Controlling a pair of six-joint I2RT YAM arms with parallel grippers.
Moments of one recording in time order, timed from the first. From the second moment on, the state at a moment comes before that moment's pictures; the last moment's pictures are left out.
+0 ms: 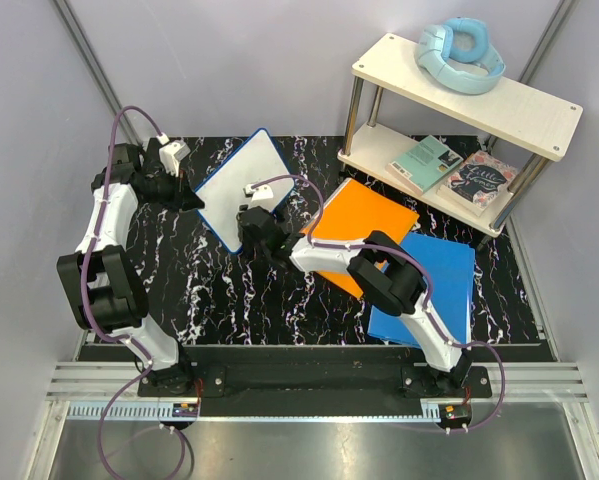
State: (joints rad) left arm 0.22 1.67 1.40 -0.75 0.83 0.47; right arm 0.98 2.27 1.61 0.27 0.46 0.50
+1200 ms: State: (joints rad) left arm 0.28 1.68 1.42 -0.84 0.84 0.47; right arm 0.86 2.02 1.29 0.30 0.48 0.59
